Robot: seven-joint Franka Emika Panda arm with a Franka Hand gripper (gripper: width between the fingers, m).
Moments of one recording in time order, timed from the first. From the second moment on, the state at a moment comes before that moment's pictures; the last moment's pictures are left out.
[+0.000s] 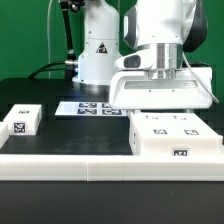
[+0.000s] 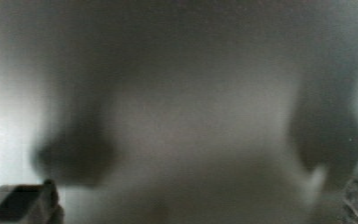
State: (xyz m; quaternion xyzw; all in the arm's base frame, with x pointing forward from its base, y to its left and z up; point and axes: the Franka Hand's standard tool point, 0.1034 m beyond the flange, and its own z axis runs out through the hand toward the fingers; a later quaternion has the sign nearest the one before) arm 0.482 0.092 0.005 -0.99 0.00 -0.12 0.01
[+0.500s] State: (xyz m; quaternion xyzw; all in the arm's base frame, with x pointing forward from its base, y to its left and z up) arm 0.494 0.081 0.006 -0.99 0.00 -0.13 0.01
